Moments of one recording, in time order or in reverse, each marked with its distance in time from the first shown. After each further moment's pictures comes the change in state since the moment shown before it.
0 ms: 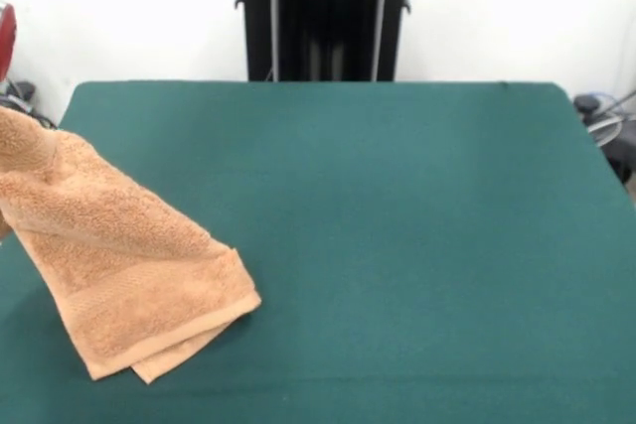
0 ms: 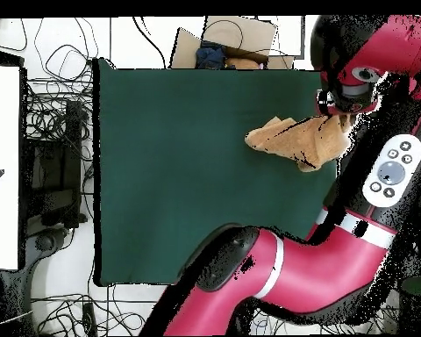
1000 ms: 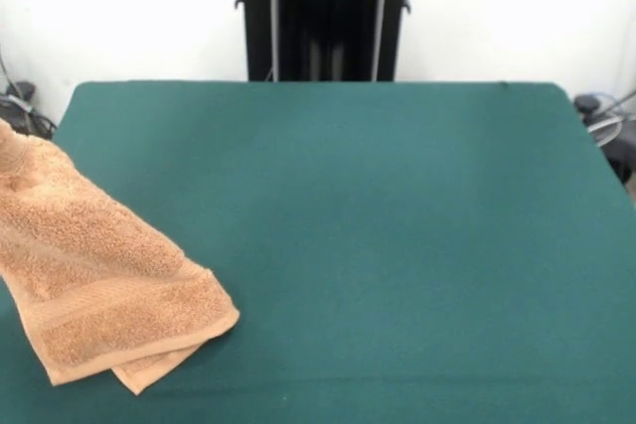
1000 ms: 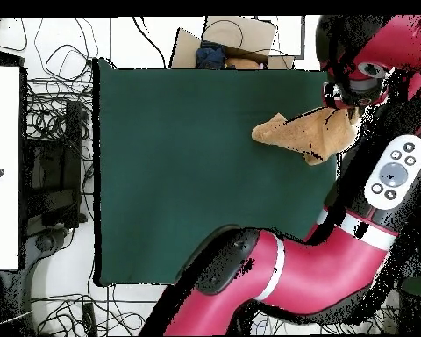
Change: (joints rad) arm 0.001 -0.031 0.034 0.002 -0.032 -0.054 -0.042
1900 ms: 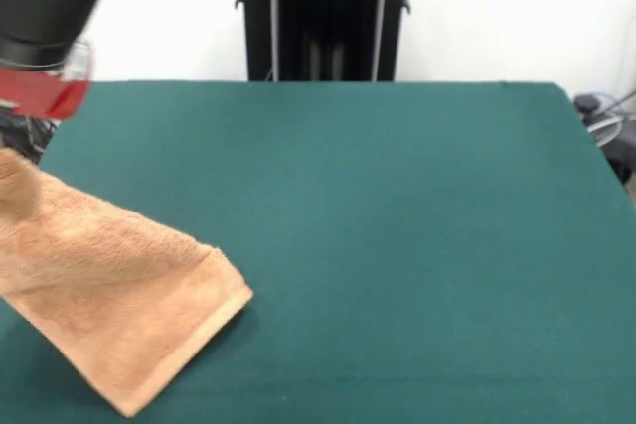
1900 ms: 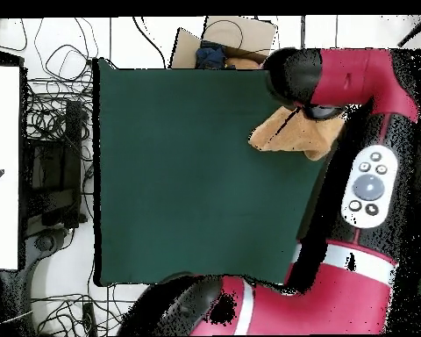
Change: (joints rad) arm 0.105 -0.290 -0.211 0.724 0.113 -0.762 0.070
